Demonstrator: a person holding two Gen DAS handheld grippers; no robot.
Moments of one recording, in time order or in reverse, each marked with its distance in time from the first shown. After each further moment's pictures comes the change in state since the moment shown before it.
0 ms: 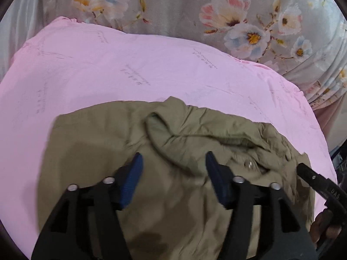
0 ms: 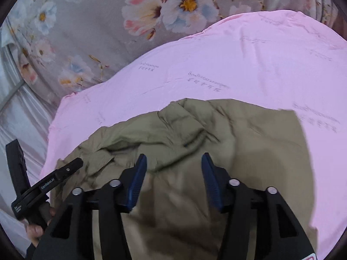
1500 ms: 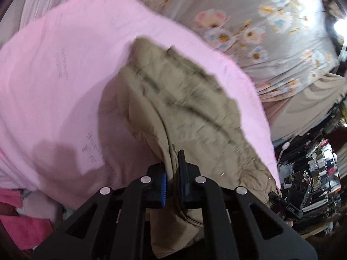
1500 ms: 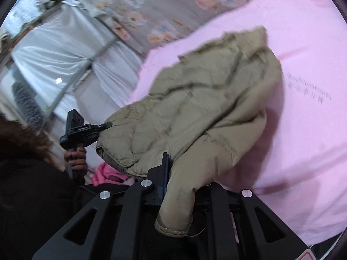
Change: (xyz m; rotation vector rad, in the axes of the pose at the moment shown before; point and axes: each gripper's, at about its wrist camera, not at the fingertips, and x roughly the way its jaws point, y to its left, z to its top) left arm -0.288 0.067 -0.187 -0.206 0.072 -0.301; right arm -0.279 -0.038 -0.212 -0.120 0.151 0.548
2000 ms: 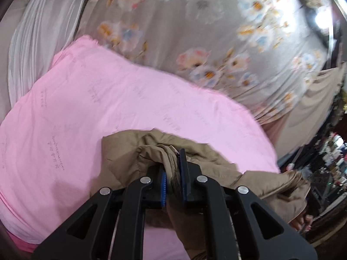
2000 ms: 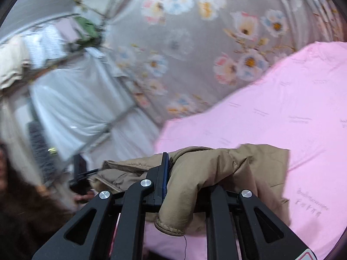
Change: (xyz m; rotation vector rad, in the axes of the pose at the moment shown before) left arm 0.012 -0.064 0.119 0.137 -0.164 0.109; right arm 0.011 -0.007 0.138 0.041 -0.343 -0.097
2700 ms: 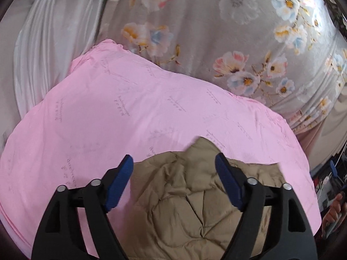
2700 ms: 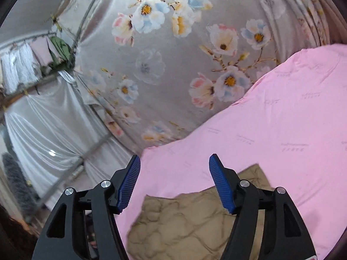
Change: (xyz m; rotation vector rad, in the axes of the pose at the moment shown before) left arm 0.059 0.051 0.031 0.011 -0.038 0.172; right arm 0.044 -0.008 0.055 0.013 -0.139 -0.103
